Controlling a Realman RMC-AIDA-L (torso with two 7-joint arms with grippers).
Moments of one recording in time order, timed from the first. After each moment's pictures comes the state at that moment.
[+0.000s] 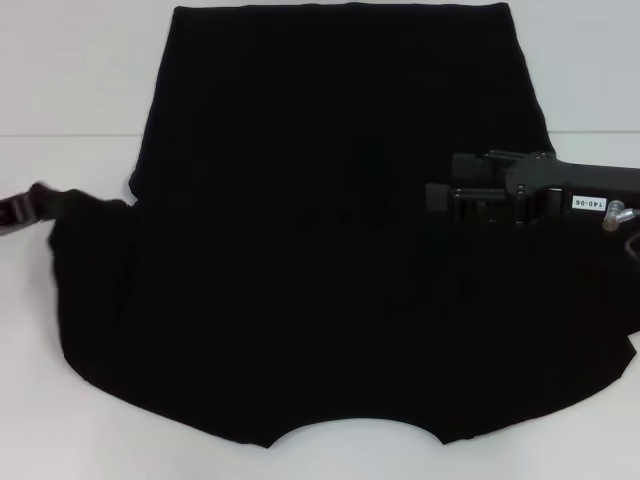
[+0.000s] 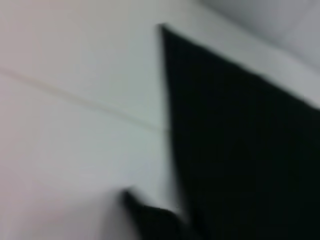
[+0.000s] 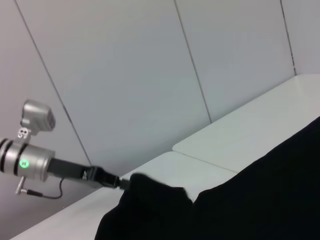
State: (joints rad) left arm -0.59 -2.03 0.32 0.80 2.38 1.22 -2.17; right arm 0.67 2.04 -0.67 -0.68 -1.95 -1.49 1.64
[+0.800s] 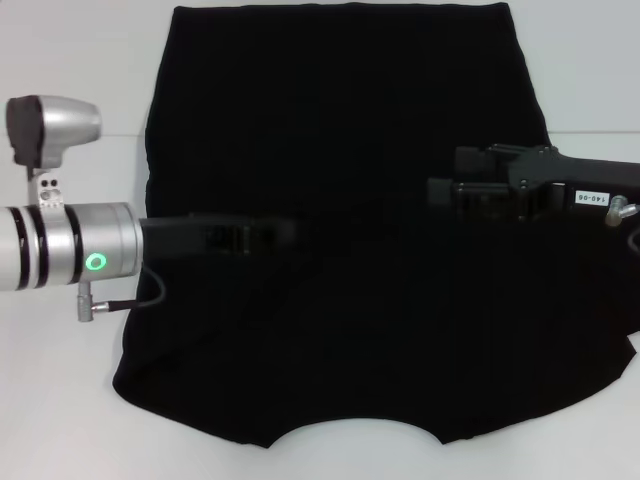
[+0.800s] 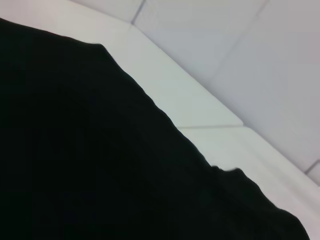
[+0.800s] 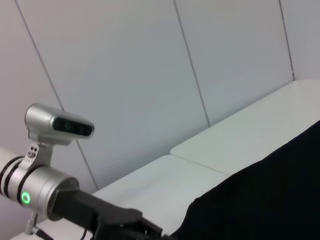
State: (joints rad) left arm -0.71 -2.16 0.53 0.69 2.22 1.32 -1.87; right arm 0.67 2.04 -0.67 -0.68 -1.94 -1.49 1.62
